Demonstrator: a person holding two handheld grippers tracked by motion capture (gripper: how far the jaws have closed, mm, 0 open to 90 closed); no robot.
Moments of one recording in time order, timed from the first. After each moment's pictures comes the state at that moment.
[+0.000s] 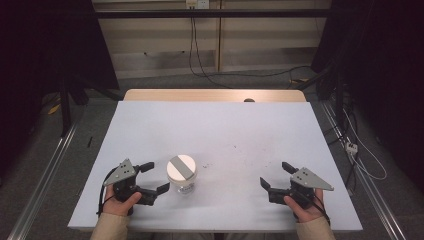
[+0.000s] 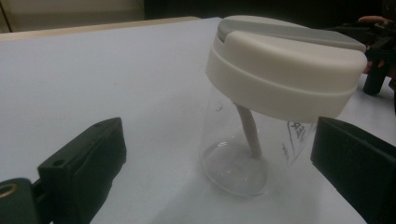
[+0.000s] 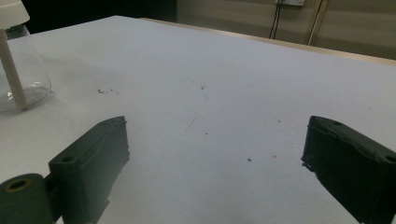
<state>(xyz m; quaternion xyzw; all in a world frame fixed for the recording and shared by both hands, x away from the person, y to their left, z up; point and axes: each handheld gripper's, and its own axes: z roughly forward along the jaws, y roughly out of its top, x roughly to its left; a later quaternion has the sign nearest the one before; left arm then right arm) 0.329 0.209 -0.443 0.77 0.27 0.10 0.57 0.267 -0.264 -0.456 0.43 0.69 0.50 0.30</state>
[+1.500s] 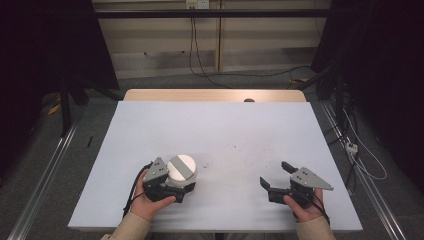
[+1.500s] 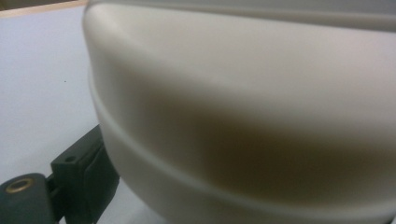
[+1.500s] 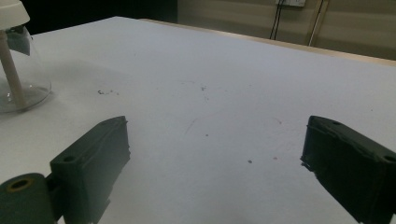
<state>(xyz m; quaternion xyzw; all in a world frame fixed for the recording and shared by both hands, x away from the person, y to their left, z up) 0.334 0.139 -0.450 0.80 0.27 0.11 0.52 0.269 -0.263 -0.457 0.43 0.69 0.50 0.30</state>
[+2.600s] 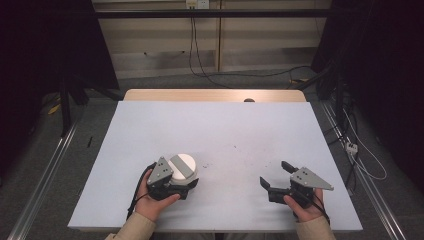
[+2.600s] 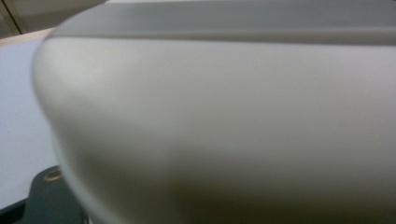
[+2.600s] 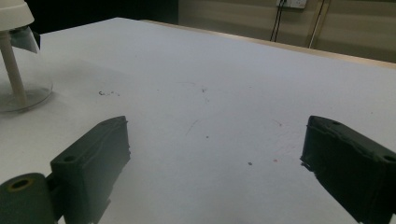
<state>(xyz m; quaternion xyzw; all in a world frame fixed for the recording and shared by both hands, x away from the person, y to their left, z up) 0.333 0.131 -0.447 0.80 0.26 0.15 0.52 0.269 -0.263 -0.456 0.42 0.69 0.50 0.30</state>
